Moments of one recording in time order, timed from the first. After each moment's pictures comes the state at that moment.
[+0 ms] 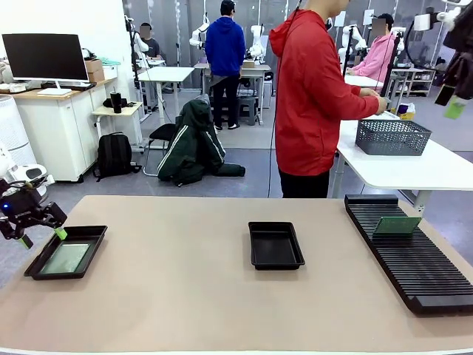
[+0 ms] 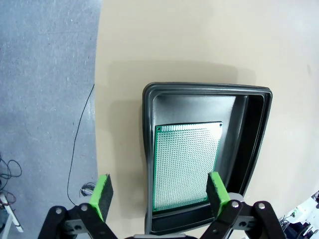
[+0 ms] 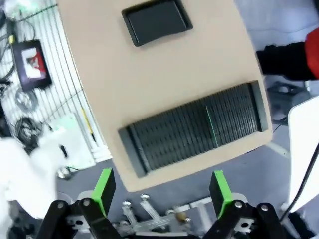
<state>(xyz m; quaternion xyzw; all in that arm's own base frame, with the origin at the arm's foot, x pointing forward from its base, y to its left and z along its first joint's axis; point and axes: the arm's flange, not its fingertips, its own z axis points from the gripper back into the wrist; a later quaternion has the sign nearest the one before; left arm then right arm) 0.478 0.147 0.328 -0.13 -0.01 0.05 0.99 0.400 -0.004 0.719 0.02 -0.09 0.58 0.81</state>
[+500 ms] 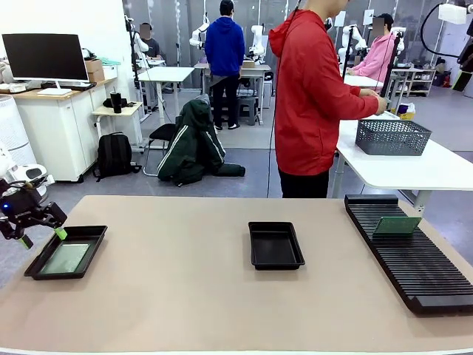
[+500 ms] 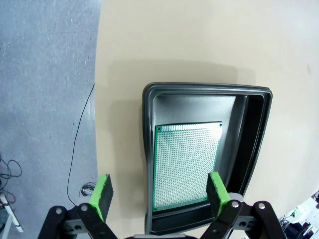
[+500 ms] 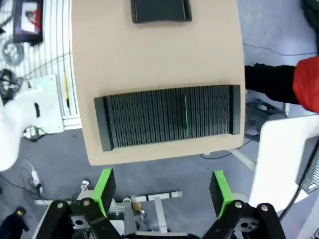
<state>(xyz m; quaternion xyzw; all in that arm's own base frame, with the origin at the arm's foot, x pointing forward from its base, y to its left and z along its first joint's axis) 0.478 0.147 0.328 -0.13 -0.01 0.05 0.99 0.412 -0.042 0.736 -0.02 -0.09 0.68 0.73</state>
